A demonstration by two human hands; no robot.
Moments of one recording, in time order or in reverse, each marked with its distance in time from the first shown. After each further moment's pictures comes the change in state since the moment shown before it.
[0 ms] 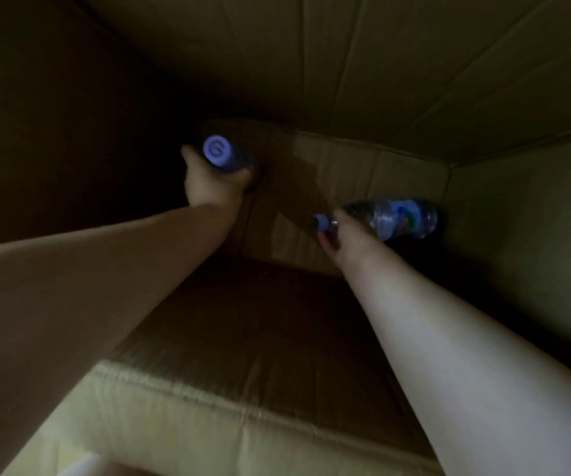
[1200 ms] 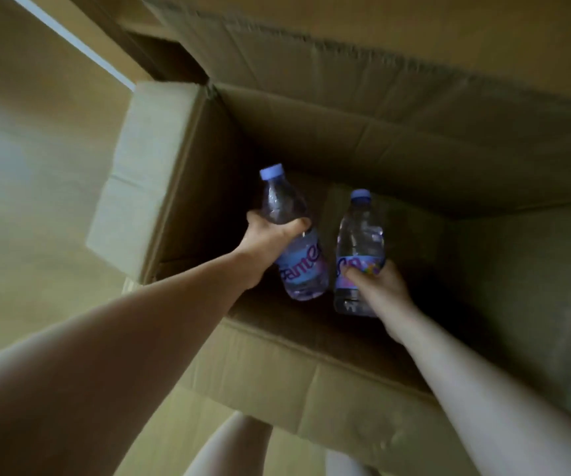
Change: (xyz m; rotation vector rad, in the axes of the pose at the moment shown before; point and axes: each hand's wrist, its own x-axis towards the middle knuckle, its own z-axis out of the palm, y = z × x) left_hand -0.072 0.058 -0.115 -0.293 -0.457 -0.320; right_hand -0.118 0.021 -0.044 -0.831 -0.152 -0.583
